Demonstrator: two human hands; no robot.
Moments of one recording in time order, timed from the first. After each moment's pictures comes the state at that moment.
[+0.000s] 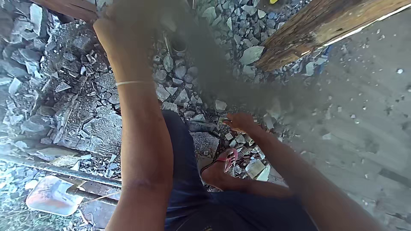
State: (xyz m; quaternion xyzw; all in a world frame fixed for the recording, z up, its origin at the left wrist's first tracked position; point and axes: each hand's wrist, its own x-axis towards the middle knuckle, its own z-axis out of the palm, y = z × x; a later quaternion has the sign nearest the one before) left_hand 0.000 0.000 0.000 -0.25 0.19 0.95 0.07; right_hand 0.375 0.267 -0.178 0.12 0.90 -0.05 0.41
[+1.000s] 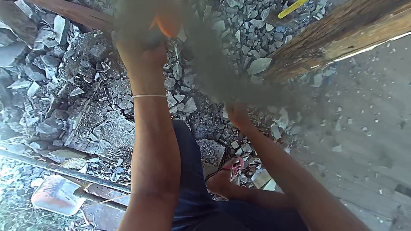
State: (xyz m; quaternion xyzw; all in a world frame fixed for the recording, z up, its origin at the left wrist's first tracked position) left_hand 0.010 0.009 0.025 -0.28 0.16 0.95 0.06; right_hand 0.296 0.238 -0.170 0.33 0.89 -0.23 0.21
